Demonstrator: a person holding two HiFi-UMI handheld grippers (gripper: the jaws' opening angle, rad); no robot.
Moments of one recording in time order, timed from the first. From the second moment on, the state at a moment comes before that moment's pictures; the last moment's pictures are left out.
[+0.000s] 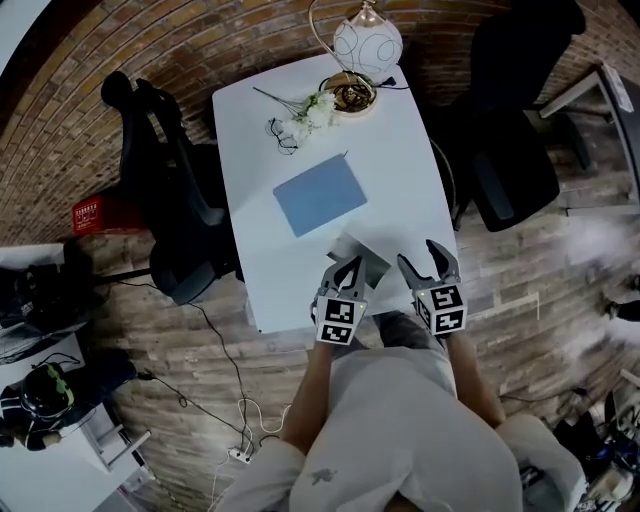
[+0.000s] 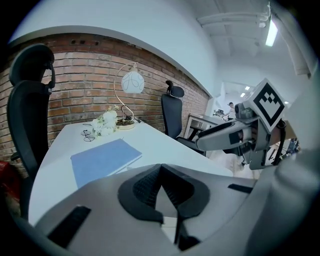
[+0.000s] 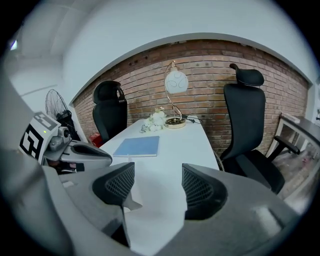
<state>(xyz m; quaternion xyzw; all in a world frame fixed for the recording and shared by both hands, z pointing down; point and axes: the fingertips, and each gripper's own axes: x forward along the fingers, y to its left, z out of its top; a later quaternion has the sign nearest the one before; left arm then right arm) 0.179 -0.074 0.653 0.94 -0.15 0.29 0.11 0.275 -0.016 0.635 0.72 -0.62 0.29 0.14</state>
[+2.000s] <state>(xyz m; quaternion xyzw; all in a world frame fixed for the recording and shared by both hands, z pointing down) 0.194 -0.073 0.704 0.93 -0.13 0.32 0.14 0.250 -0.061 0.705 0.66 -0.65 0.33 0.20</state>
